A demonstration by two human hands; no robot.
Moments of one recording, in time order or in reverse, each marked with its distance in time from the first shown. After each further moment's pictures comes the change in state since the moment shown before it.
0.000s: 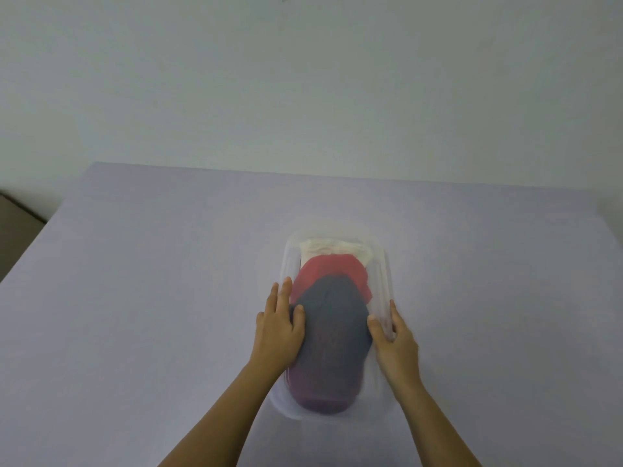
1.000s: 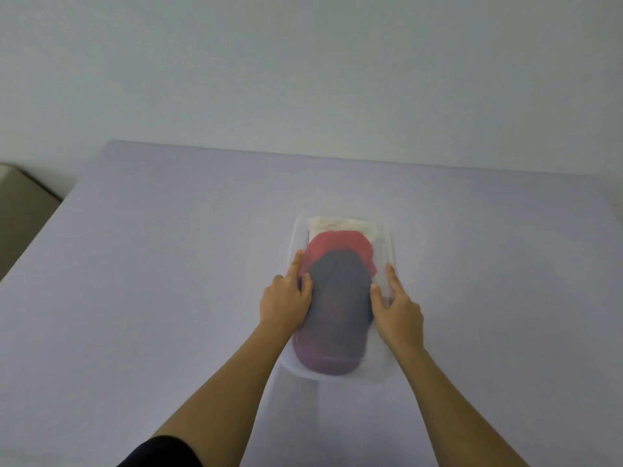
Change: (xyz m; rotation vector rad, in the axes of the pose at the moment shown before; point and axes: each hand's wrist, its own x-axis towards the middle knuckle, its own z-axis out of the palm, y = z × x) left_hand 0.000 -0.002 -0.005 0.170 0.050 -0.015; right_hand -0.007 -0.007 0.001 -0.377 0.065 -0.143
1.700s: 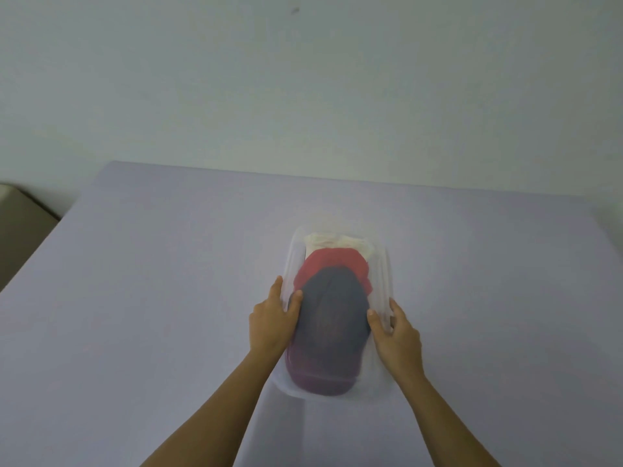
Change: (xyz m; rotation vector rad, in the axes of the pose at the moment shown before) left_hand -0.007 0.011 -0.014 -0.183 0.063 -0.126; right_hand 0.004 0.016 -0.007 0.224 -0.083 0.050
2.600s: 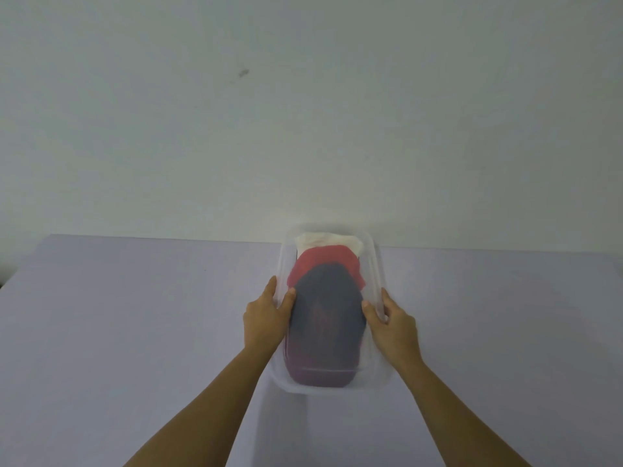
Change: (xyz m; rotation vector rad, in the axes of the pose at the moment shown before) left_hand 0.204 0.089 0.031 -0.004 0.008 -0.008; right_hand 0.215 -0.078 -0.016 0.001 0.025 -0.090
